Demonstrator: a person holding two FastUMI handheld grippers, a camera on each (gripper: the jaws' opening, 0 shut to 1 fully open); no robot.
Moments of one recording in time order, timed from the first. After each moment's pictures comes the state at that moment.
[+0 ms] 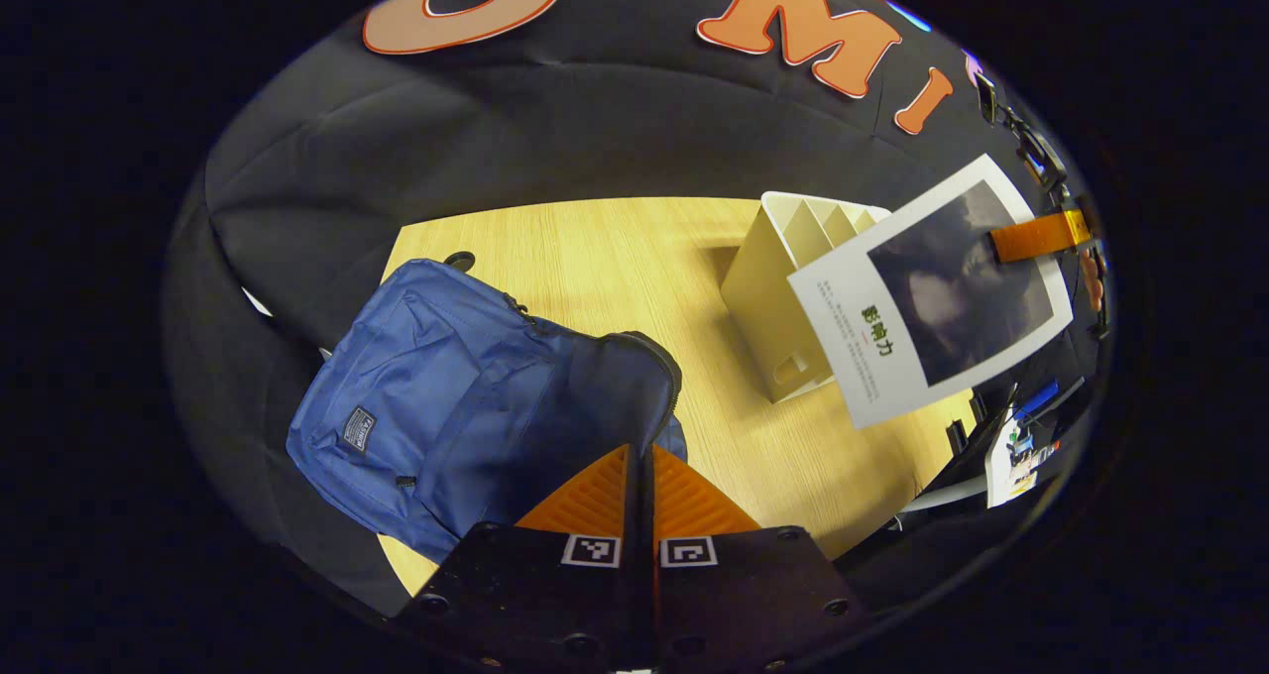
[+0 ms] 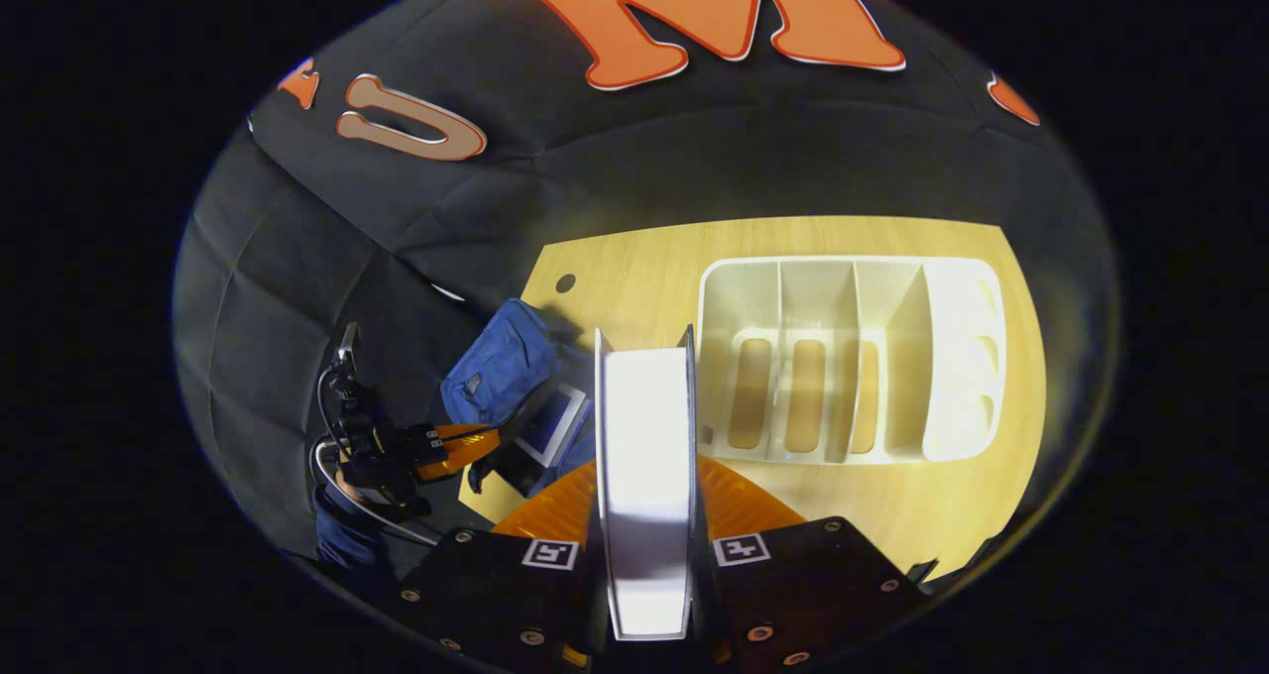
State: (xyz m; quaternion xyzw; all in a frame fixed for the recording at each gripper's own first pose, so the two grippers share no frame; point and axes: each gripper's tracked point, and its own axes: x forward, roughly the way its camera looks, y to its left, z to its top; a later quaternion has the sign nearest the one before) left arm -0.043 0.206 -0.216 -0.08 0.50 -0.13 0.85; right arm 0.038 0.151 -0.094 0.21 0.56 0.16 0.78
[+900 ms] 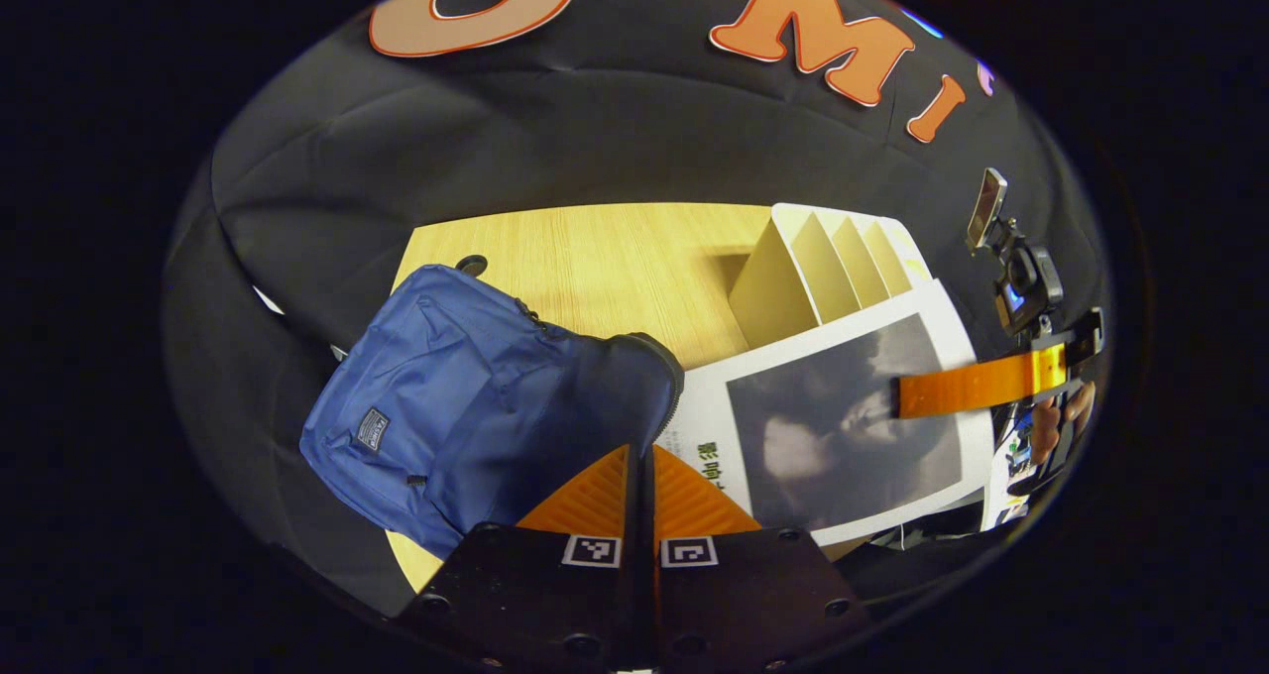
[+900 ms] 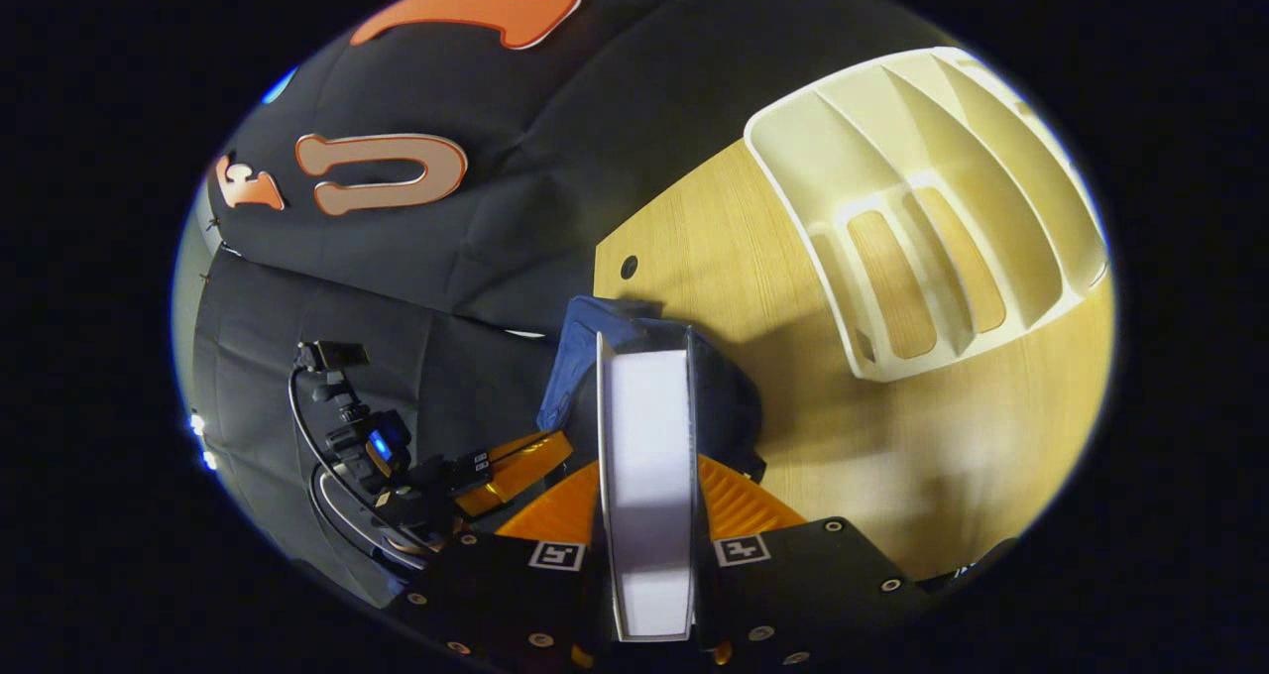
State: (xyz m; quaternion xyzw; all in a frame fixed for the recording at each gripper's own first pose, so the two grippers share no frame) left arm -0.035 0.210 -0.201 -0.08 0.51 -0.11 0.85; right arm 0.002 0.273 -0.173 0.44 0.53 0.16 0.71
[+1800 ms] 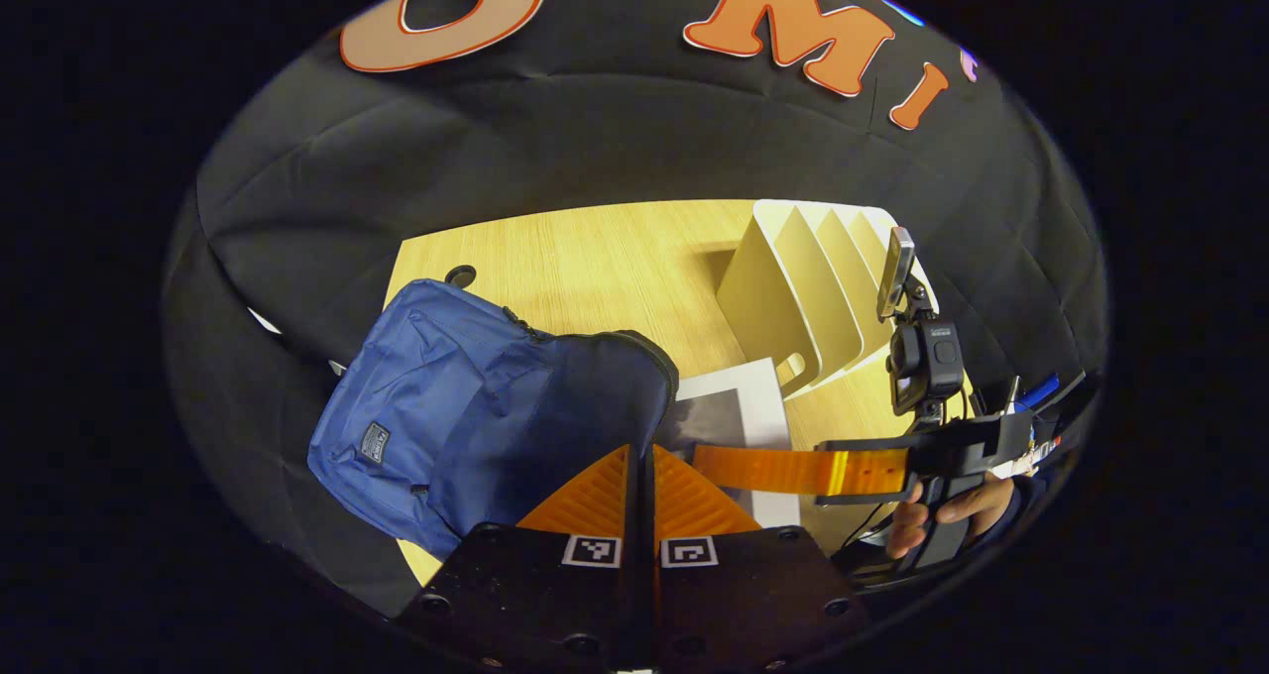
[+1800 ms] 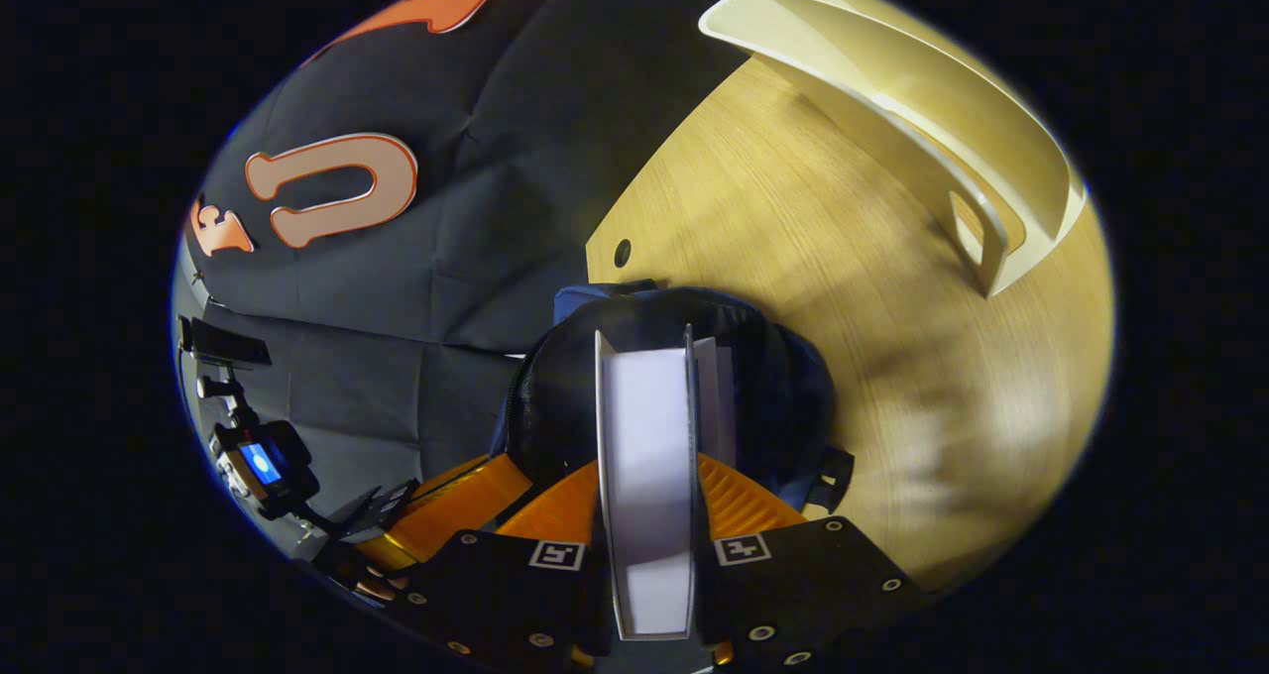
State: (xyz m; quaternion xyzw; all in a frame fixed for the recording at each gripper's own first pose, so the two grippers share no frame) left arm -0.033 0.205 -0.188 -0.06 0.51 -0.13 0.85; right arm 0.010 0.381 -0.243 0.51 0.50 0.12 0.69
